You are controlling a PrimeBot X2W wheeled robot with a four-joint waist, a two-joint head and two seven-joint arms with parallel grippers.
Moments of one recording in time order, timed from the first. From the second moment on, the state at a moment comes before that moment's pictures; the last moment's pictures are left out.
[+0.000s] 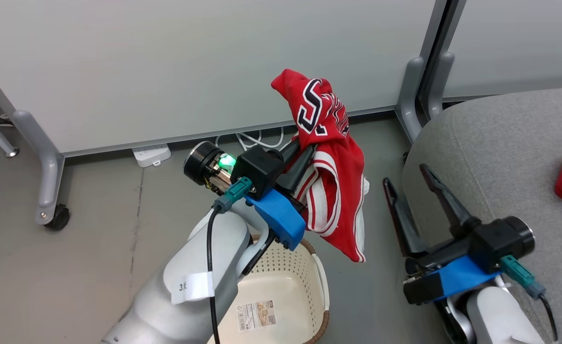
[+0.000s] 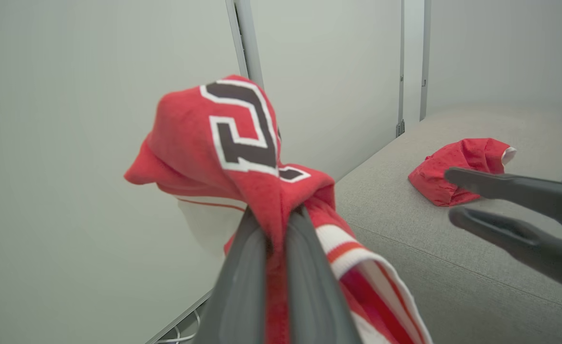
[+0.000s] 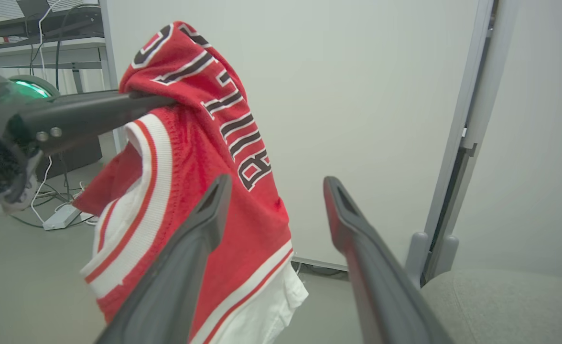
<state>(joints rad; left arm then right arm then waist) -0.71 0.05 -0.73 0.60 -0.38 -0.13 -0.26 -0.23 -0.11 0.19 0.17 0.12 0.13 -0.26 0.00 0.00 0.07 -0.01</state>
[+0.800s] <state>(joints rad) -0.77 0.05 -0.81 0.56 -0.42 -0.11 -0.26 -0.50 -0.14 0.38 0.40 0.07 0.13 -0.26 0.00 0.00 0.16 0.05</state>
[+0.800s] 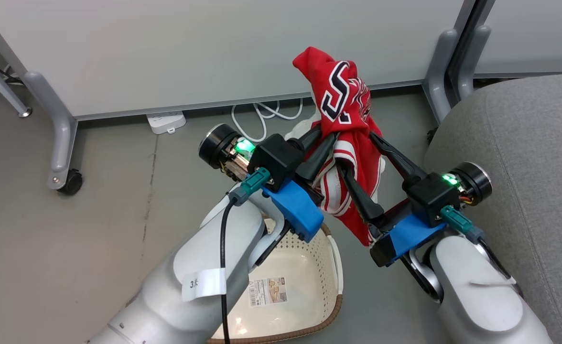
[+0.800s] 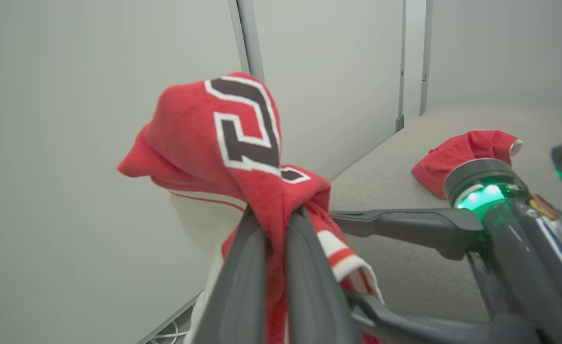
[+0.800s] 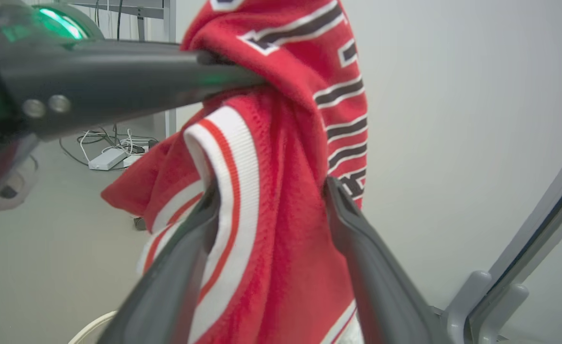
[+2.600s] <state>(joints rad) -0.81 0.05 -0.85 0.57 -0.44 -0.09 -0.26 -0.63 -0.10 0.39 0.58 0.11 0.13 -0.26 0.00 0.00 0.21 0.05</state>
